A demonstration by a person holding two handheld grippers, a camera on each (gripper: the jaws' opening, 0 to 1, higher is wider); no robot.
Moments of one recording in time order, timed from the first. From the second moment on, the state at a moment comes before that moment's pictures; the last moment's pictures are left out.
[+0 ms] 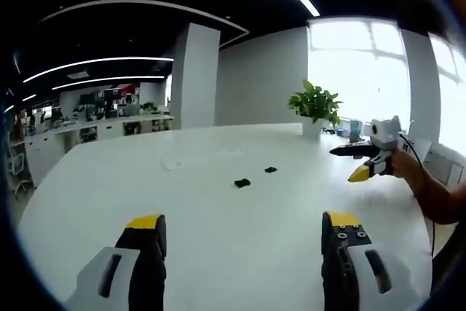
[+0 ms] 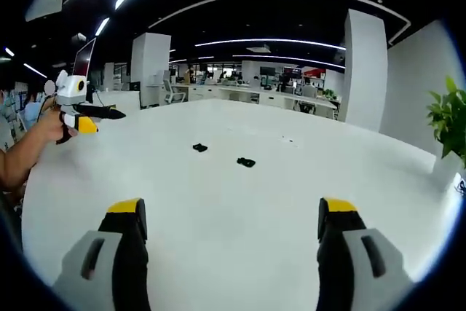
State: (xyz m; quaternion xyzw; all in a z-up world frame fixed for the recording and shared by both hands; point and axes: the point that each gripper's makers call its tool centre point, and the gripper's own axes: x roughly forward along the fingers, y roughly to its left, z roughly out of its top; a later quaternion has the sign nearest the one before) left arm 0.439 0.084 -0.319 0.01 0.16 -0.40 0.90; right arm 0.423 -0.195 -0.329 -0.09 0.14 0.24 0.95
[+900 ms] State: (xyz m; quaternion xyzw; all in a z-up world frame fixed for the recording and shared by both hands) left arm 0.450 0.074 -0.321 0.02 0.16 -0.40 0.90; right arm 0.440 -0.191 -0.330 -0.10 0.15 0.25 0.95
